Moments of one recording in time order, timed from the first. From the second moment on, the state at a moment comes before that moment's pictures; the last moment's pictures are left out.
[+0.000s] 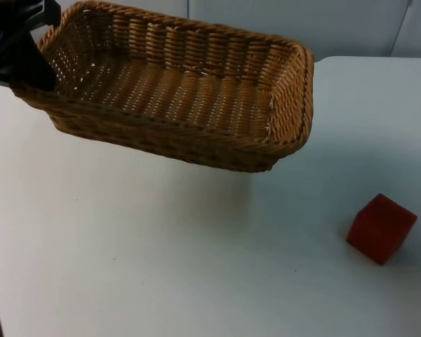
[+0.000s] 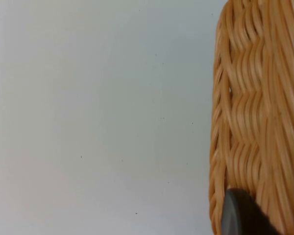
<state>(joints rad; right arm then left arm) 0.09 1.44 -0.90 0.01 0.85 -0.29 -0.04 1.72 -1.08 -0.78 0.61 0.53</state>
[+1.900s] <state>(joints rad) 0.29 1.84 -0.97 -0.33 0.50 0.00 -0.04 1.72 -1.08 -0.78 0.61 0.53</state>
